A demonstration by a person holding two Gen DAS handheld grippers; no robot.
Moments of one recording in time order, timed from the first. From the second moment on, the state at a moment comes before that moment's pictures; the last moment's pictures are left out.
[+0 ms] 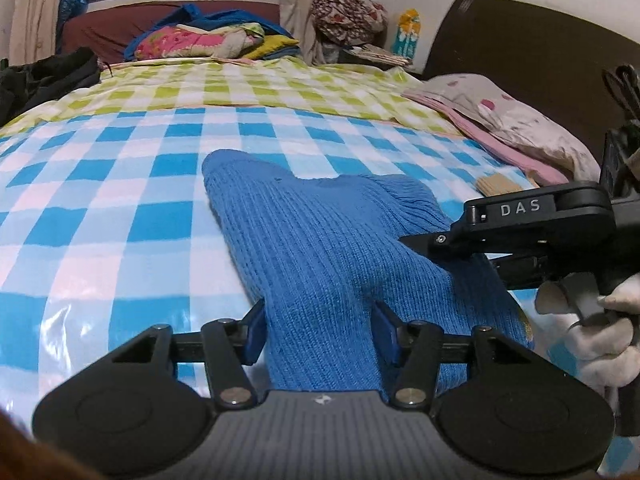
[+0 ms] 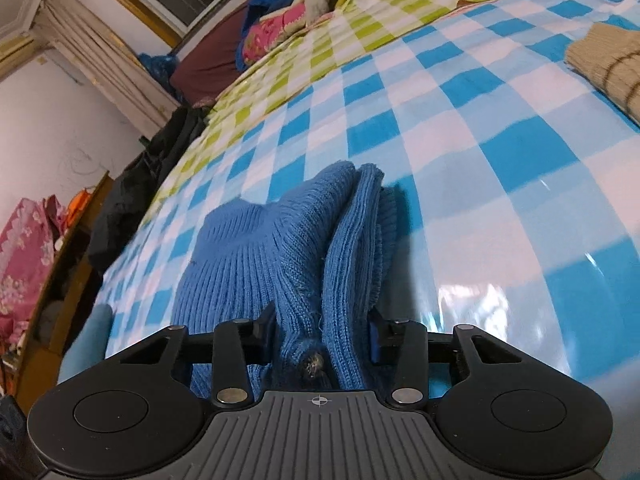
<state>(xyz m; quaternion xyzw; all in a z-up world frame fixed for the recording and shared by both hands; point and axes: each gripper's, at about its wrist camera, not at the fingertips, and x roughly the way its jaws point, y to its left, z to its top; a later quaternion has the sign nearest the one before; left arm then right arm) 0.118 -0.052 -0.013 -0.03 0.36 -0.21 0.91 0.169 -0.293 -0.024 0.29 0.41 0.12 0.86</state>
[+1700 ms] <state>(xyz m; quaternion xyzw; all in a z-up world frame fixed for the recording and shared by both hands) 0.072 -0.066 -0.004 0.03 0.37 -0.16 0.91 0.060 -0.246 0.007 0.09 0.39 0.02 0.92</state>
